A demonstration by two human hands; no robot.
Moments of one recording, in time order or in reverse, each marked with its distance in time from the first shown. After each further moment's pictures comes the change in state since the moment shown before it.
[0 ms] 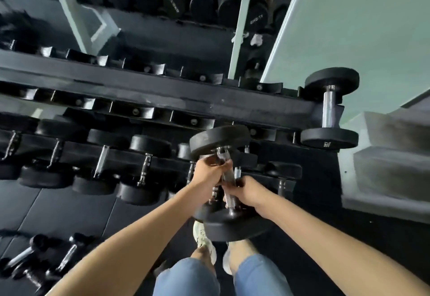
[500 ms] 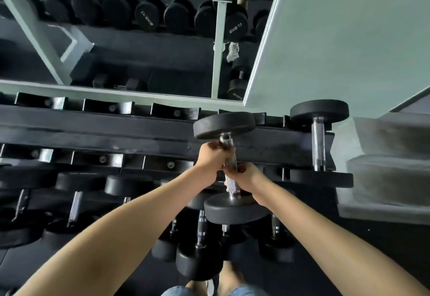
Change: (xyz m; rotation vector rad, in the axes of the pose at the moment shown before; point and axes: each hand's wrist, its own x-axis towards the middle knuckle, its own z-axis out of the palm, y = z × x) left_hand 0.110 0.132 0.088 0.148 -0.090 0.055; right_hand 0.103 -0.084 -0.111 0.113 0.191 -0.019
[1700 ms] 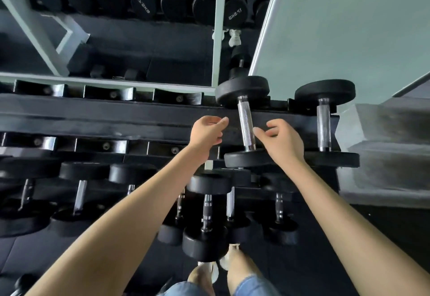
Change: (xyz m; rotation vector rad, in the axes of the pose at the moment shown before) left_hand 0.007 0.000 -0.030 0.025 0.032 0.107; right_hand -0.026 -0.023 -0.037 -0.409 0.557 -0.206
